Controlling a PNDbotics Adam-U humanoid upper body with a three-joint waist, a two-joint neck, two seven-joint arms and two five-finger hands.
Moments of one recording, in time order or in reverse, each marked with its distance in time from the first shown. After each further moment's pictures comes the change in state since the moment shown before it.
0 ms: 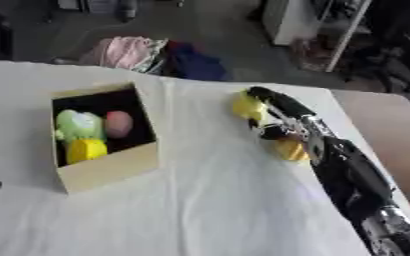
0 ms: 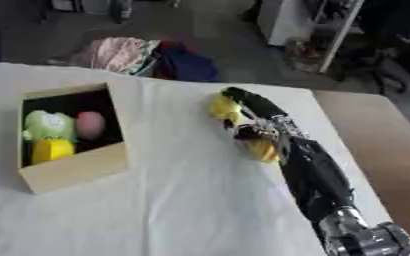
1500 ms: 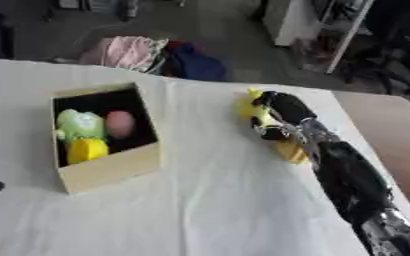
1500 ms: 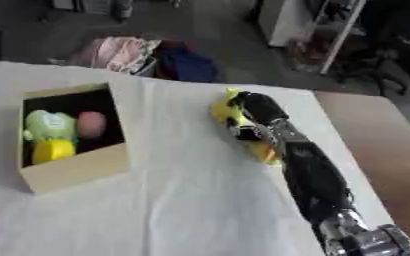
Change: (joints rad) left arm -0.005 0.000 -0.004 0.000 -0.007 0.001 -0.001; right arm 0.007 -0.005 0.006 0.030 0.221 0.071 -0.220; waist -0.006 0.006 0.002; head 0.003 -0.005
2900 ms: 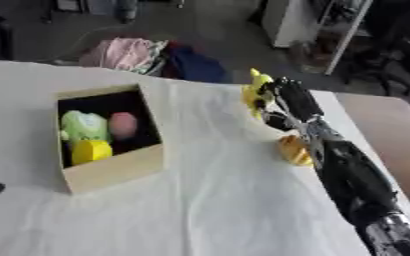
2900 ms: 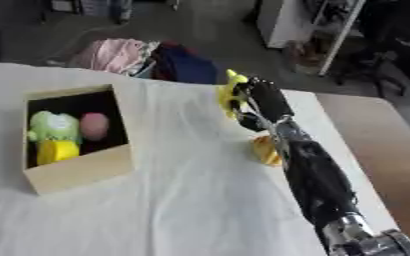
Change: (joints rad) left arm 0.000 0.000 0.004 0.000 0.010 0.003 0.004; right arm -0.003 -0.005 0.018 -0.115 -0.114 -0.094 -0.238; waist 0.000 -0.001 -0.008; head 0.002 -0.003
